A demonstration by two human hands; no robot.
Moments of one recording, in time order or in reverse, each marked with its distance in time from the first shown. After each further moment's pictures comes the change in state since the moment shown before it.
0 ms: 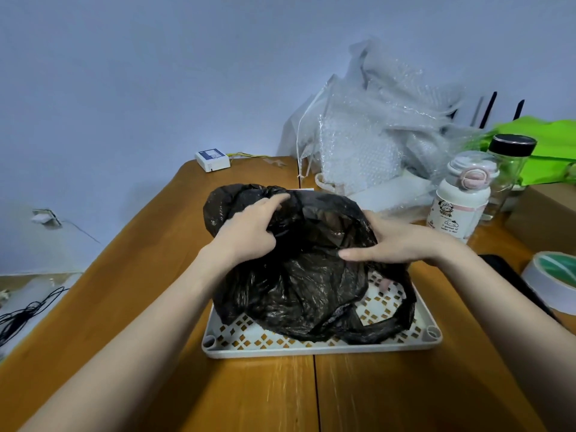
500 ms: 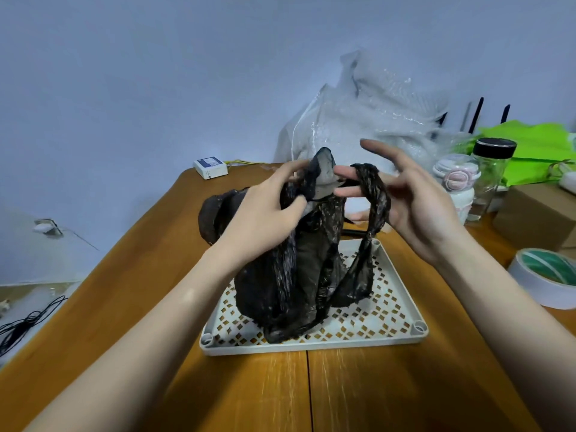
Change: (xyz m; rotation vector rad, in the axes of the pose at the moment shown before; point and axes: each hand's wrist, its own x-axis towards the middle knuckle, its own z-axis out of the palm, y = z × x) left_hand -0.028 0.067 -0.027 -0.327 0.342 0.188; right_hand -0.045 -0.030 -0.012 1.182 0.343 -0.551
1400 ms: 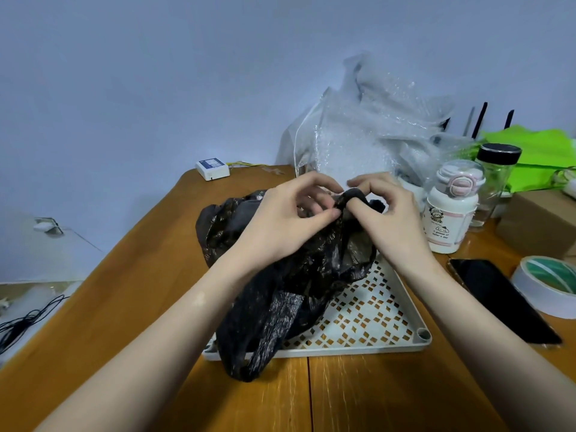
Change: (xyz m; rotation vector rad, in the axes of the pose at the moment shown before) left_hand 0.001 0.011 0.012 -0.354 -0.063 0.069; right_hand 0.007 0.031 0.016 -0.767 0.331 -0.211
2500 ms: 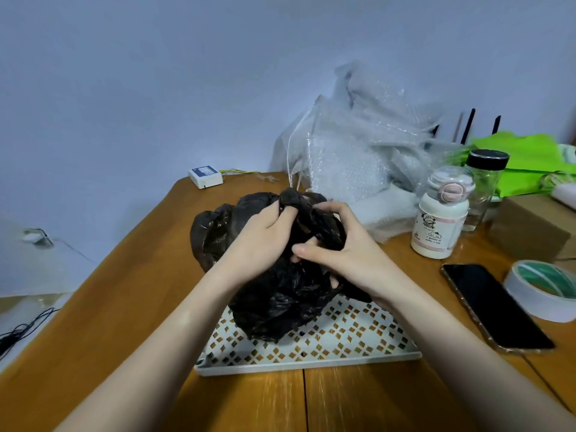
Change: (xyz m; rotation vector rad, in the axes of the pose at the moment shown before) left_hand -0.001 -0.017 -0.007 0.105 0.021 -0.313; right_hand -0.019 -0.002 0.015 0.270 -0.445 0.228
